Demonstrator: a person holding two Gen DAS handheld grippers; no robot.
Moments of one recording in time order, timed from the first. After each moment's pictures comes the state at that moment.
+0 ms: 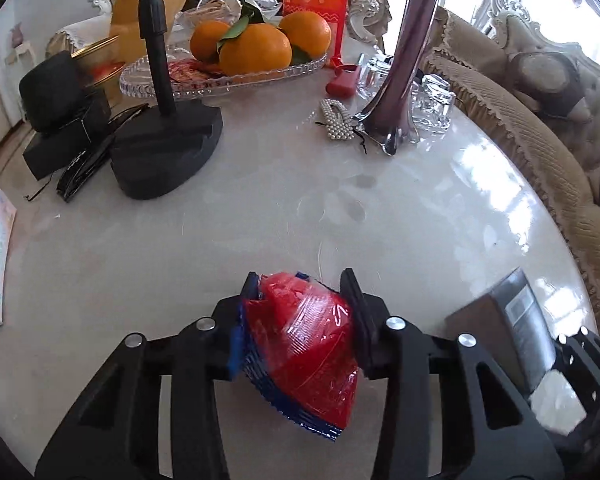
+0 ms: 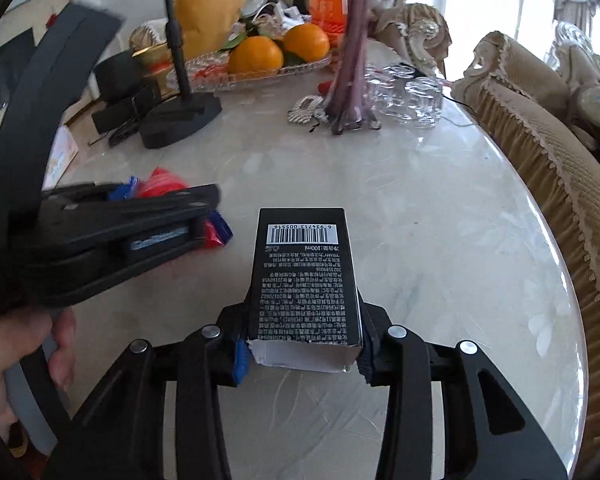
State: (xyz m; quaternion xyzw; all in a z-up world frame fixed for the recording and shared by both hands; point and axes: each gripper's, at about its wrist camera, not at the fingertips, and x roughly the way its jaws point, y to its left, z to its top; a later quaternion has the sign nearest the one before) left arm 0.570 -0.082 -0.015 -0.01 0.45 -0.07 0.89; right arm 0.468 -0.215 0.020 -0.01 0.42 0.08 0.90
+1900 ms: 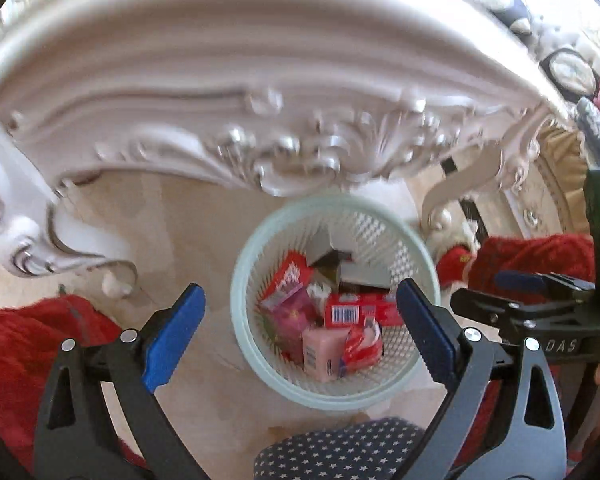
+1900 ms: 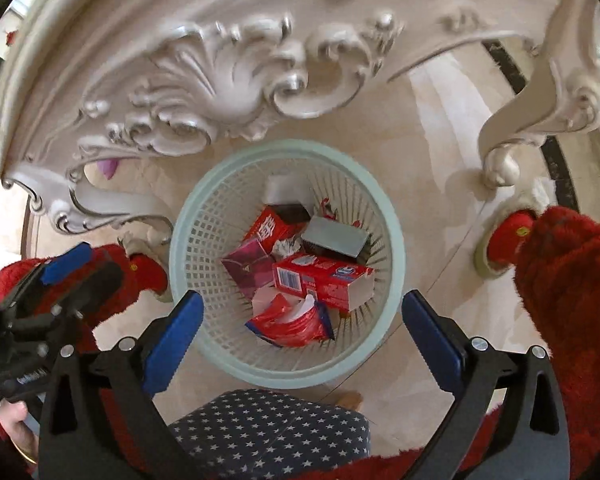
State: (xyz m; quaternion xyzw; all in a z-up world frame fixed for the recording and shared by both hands) left arm 0.029 -0.003 -0.129 -0.04 0.53 -0.11 0.84; right arm 0.005 -0.193 -0.124 0.10 0.61 0.08 0.78
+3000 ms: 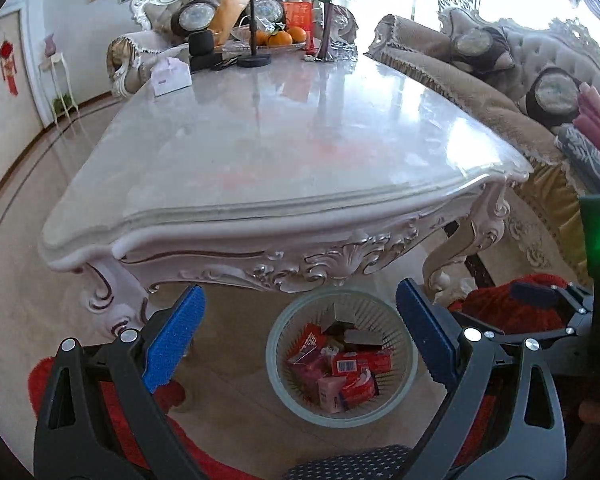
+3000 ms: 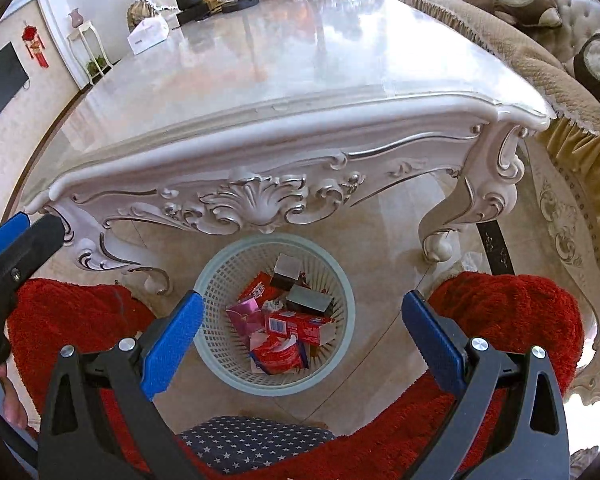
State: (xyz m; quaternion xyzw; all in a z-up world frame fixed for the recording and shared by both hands) left arm -0.016 -0.024 0.018 0.03 0.41 -0.06 0.91; right arm -0.030 -0.185 -0.007 0.04 0.51 0.03 0.86
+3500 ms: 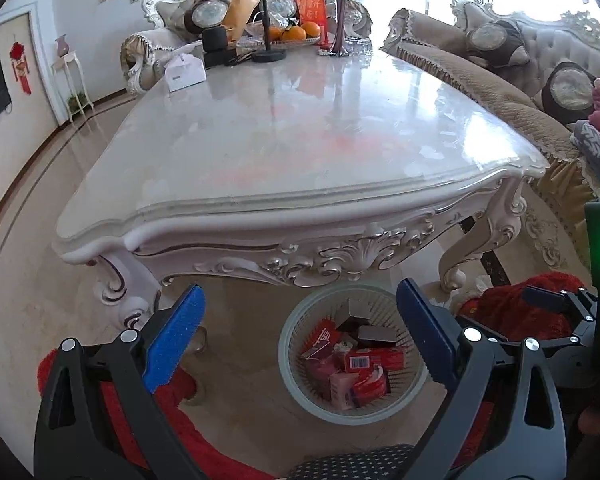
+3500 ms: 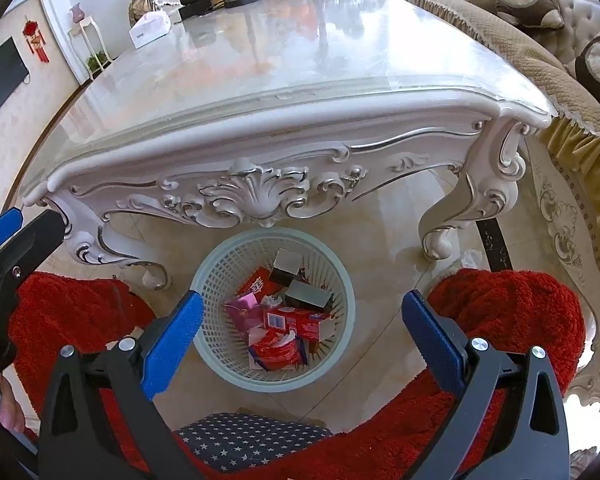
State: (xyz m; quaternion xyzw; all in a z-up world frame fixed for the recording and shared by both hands) left arm -0.015 -0.024 0.015 0.03 0.42 -0.03 0.91; right arm -0.029 -0.181 -0.017 0.04 0.52 0.02 0.85
